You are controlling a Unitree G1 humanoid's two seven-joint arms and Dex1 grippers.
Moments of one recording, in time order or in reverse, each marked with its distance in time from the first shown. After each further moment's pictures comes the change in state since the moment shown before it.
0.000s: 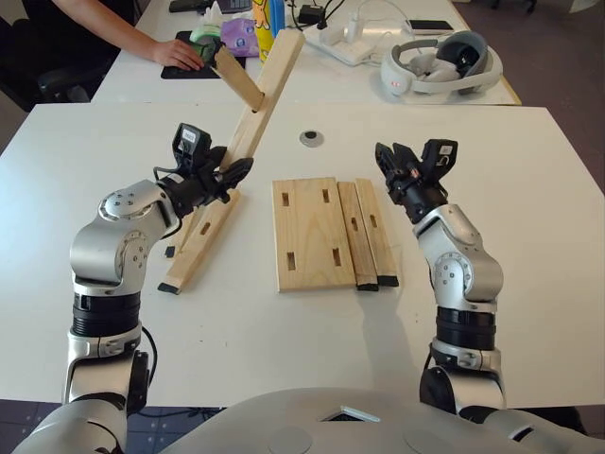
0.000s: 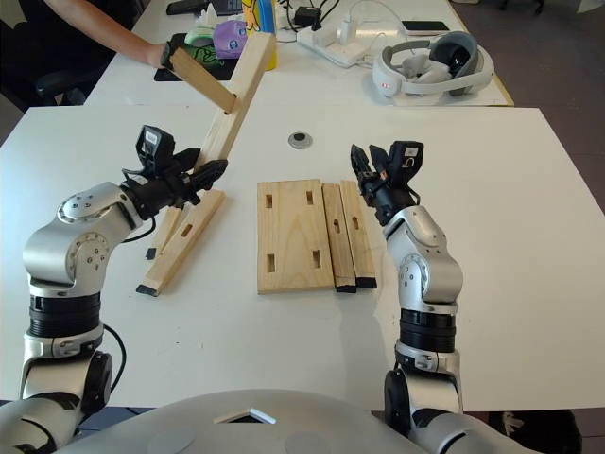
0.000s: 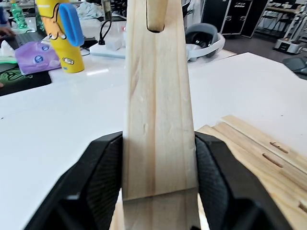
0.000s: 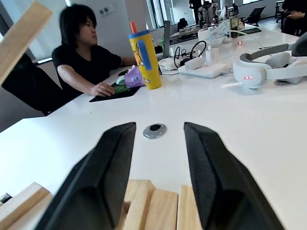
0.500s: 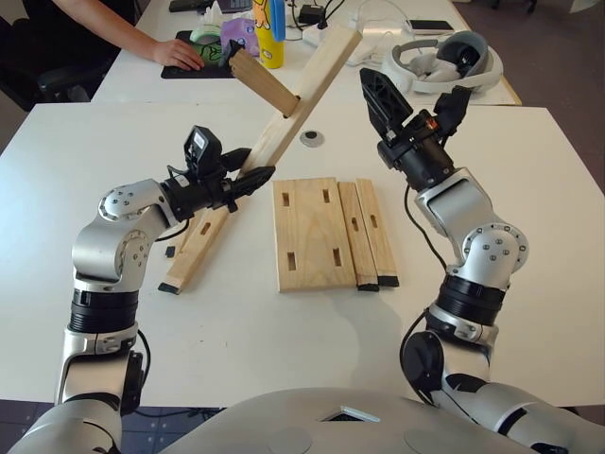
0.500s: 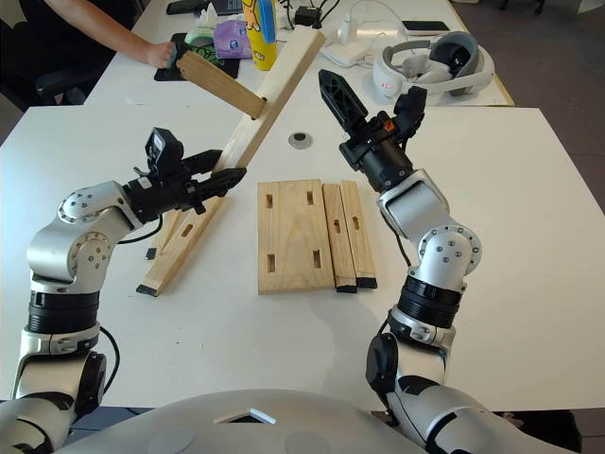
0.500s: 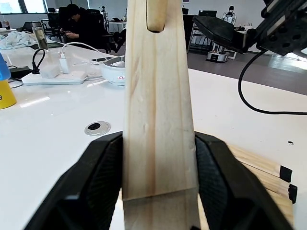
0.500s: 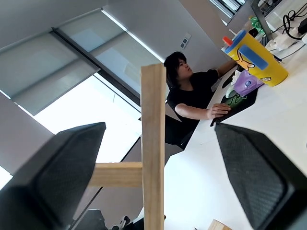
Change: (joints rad) left arm 0.002 0.025 -0.072 0.049 -0.016 -0.159 -0.202; right arm -0.176 0.057 -0.154 -0.013 0.669 0.251 -0.234
